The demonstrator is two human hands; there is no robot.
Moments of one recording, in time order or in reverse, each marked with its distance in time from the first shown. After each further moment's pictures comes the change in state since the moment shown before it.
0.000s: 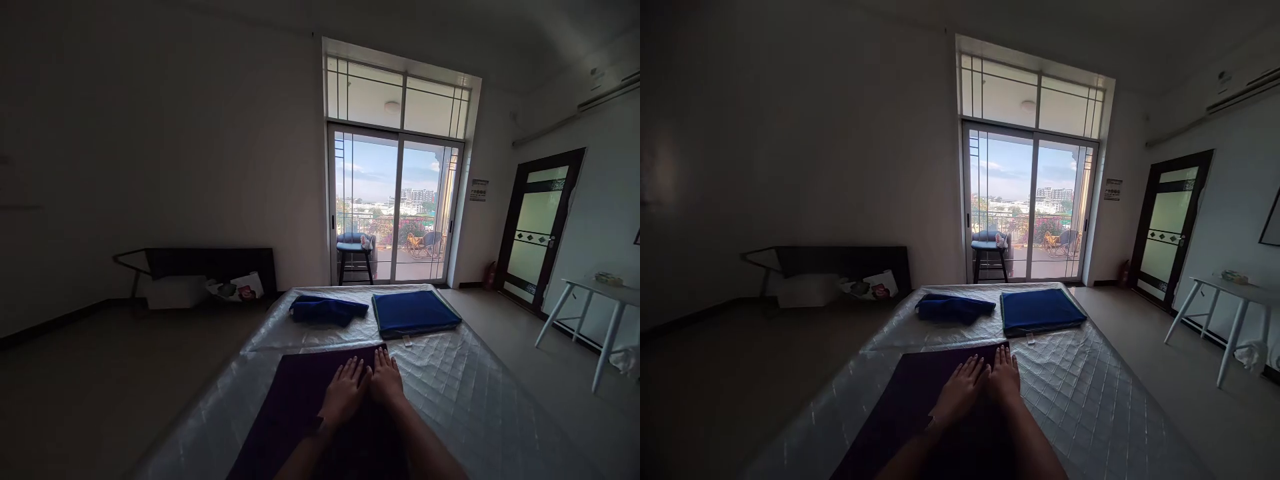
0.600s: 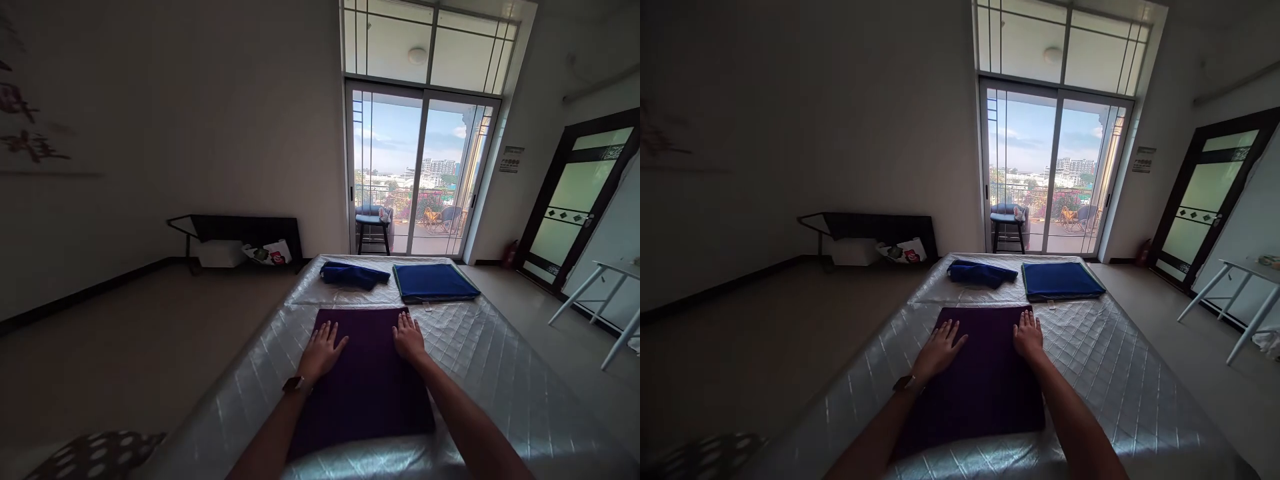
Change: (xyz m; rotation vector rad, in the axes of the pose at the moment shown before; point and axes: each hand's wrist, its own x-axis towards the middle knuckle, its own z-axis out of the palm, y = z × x) left_hand -0.073 -0.101 -0.044 0.042 -0.060 -0.323; right_hand -0.020 -0.013 -0.016 -0.098 -0.015 0.048
